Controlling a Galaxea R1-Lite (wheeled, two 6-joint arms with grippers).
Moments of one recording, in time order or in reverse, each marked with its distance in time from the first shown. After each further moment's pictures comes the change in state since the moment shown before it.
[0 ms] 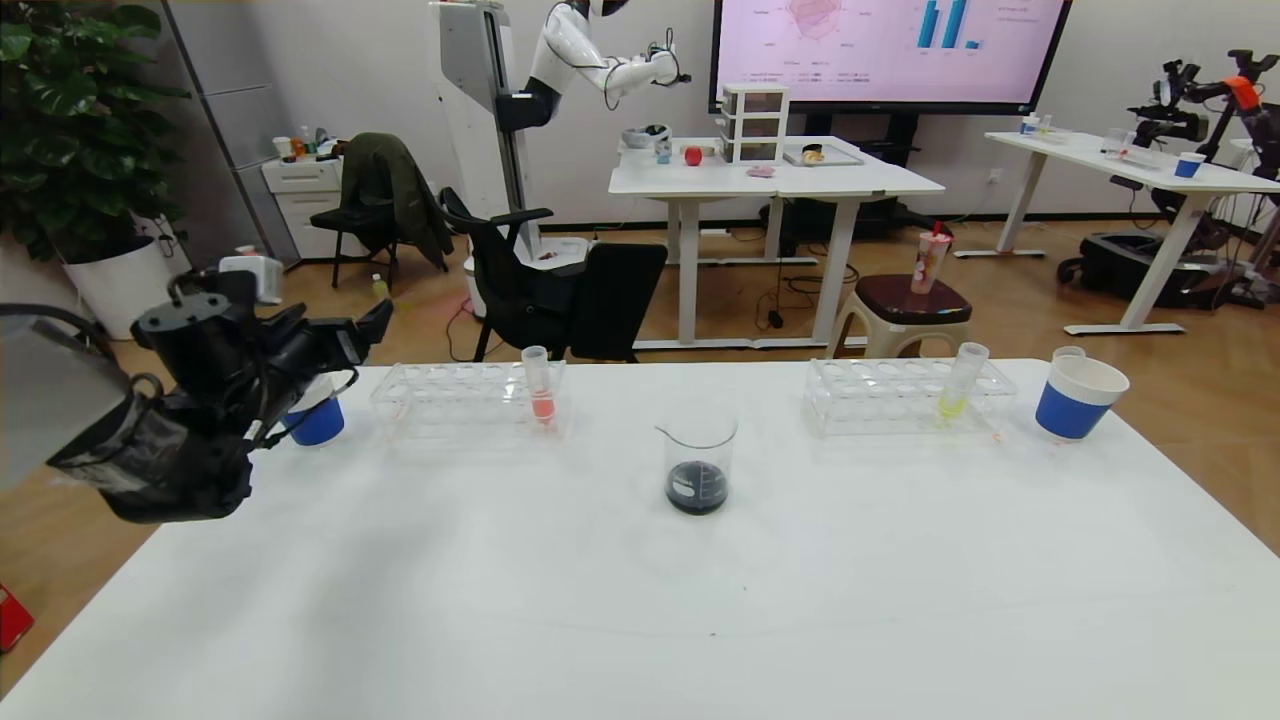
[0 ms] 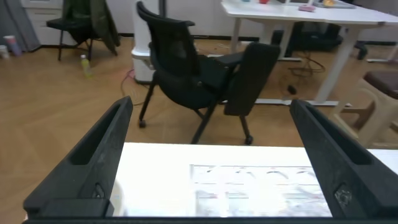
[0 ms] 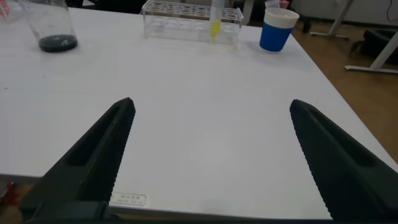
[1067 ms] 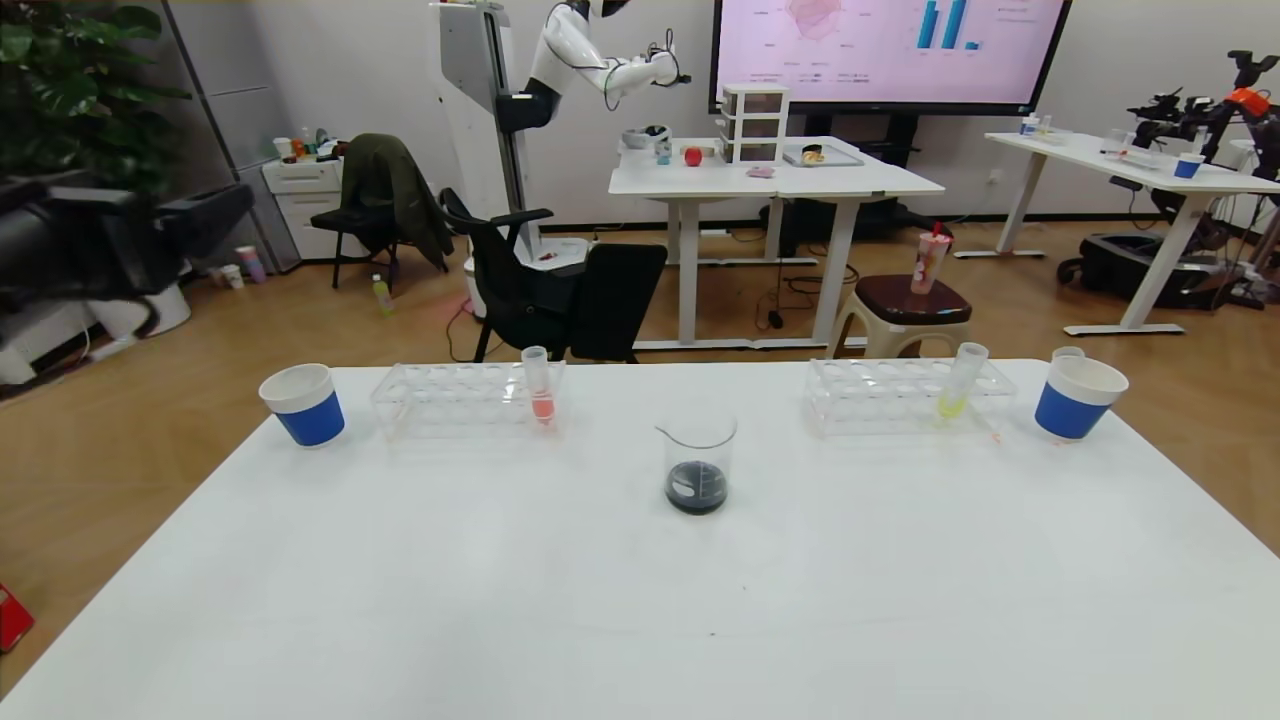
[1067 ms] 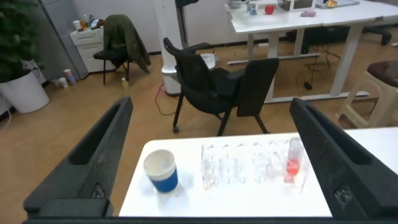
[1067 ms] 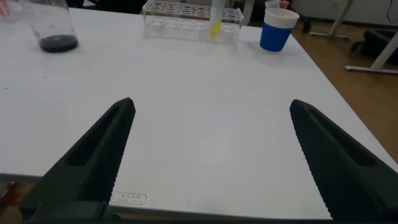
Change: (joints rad) left arm -0.118 -0.917 0.171 0.730 0.154 0.170; right arm 0.000 0.000 0.000 0.000 0.000 0.000
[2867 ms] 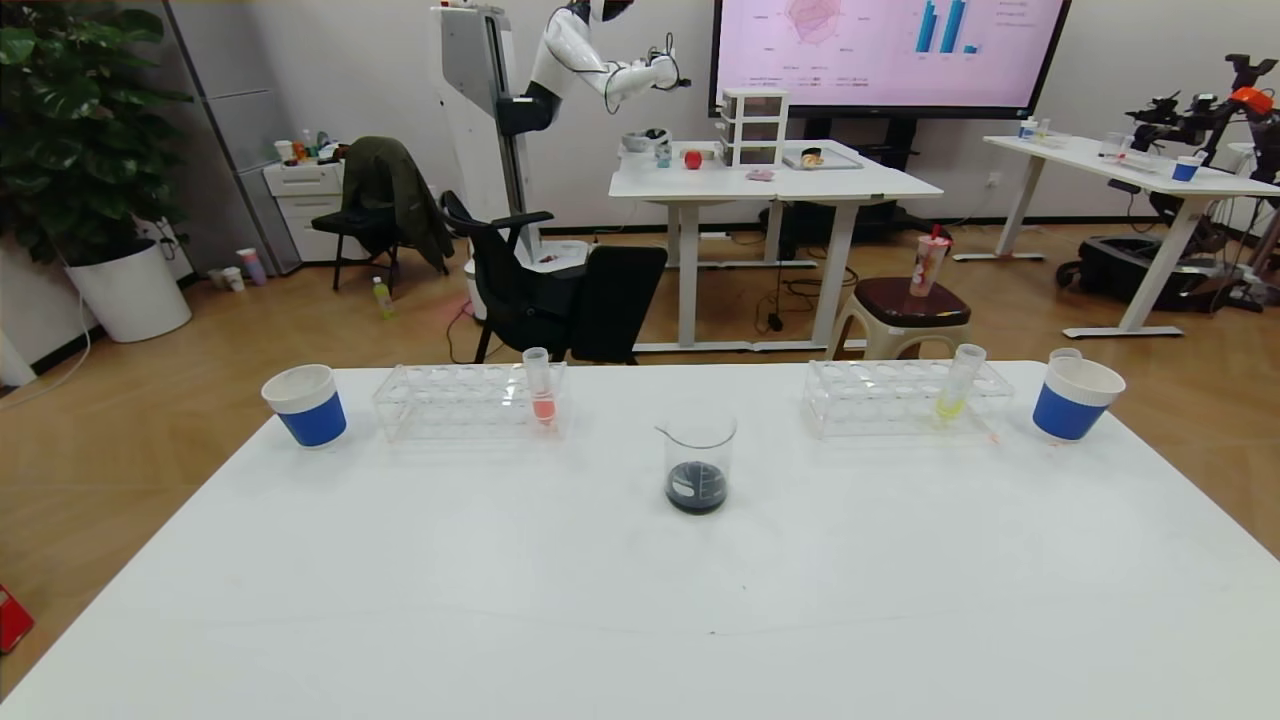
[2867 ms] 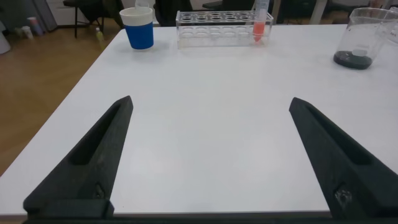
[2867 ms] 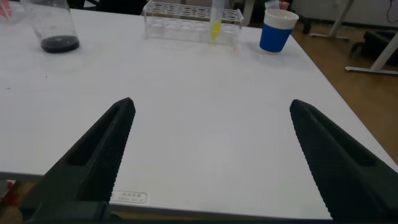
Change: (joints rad) left arm -0.001 -1.270 0.848 0.536 -0.065 -0.107; right arm 0.000 0.000 0.000 0.000 0.000 0.000
